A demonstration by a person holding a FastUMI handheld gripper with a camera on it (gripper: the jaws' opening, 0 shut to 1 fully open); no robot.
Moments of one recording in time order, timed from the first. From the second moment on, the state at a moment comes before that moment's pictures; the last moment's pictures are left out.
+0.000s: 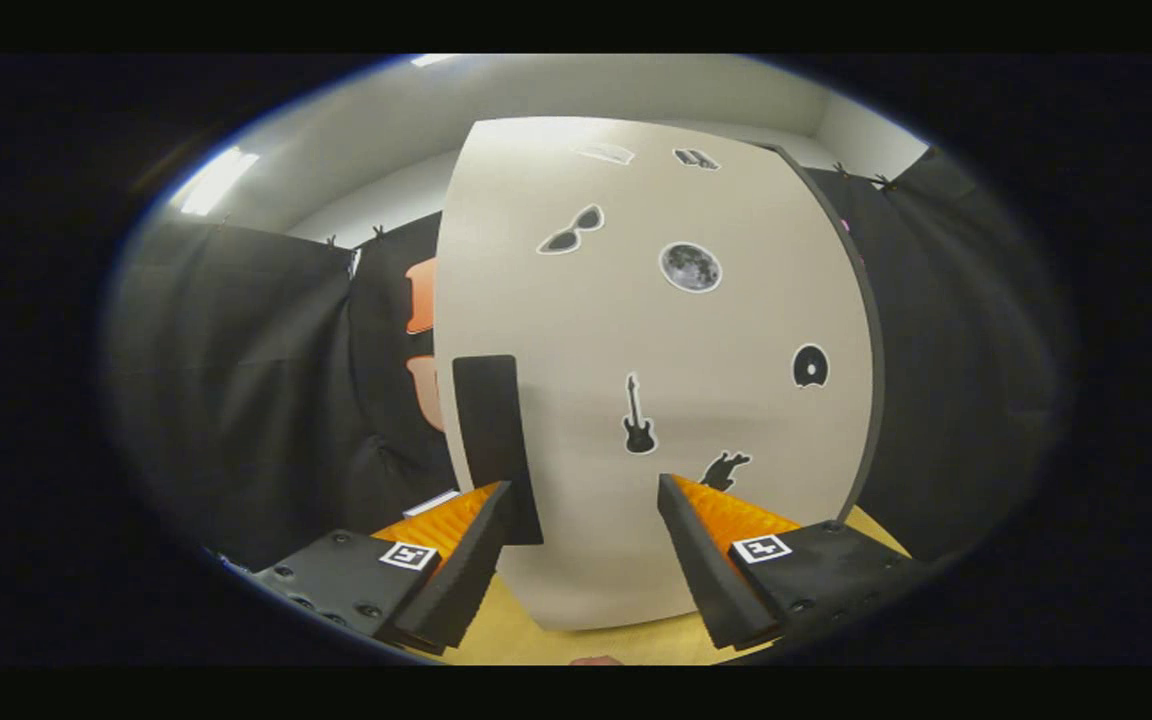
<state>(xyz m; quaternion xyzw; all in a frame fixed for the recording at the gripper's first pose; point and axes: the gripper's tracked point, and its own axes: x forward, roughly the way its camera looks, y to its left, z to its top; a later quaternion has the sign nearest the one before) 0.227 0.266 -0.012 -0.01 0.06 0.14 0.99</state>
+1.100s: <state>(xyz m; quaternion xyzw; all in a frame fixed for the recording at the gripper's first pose) 0.259 0.284 -0.015 -0.04 0.06 0.15 0.99</state>
